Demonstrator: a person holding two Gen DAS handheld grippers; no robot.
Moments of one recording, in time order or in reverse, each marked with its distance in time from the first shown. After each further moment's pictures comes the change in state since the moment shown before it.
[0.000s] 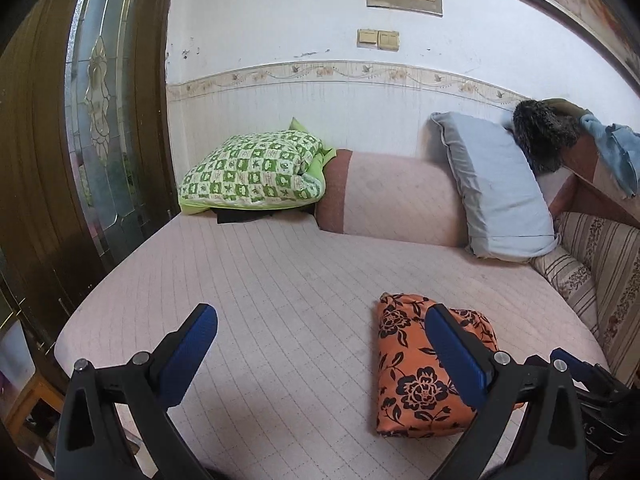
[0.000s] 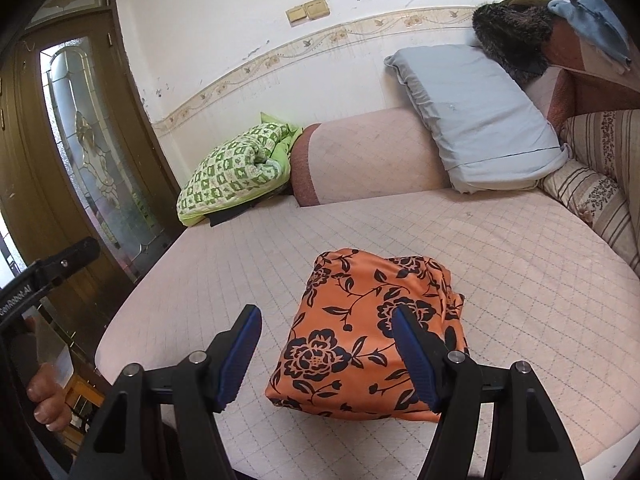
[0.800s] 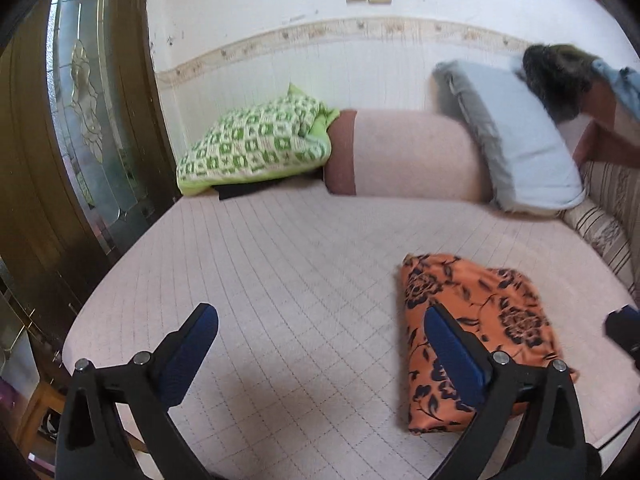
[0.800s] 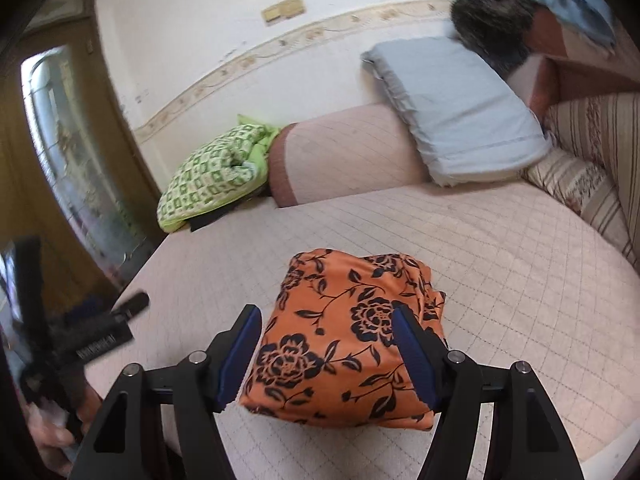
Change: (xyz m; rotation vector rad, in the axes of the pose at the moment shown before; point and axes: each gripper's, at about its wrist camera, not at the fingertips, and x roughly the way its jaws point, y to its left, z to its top) left arm 0.063 -0.017 -0.027 0.095 0.092 0.062; right arm 0.009 -0.022 0.000 0.028 -0.005 -0.052
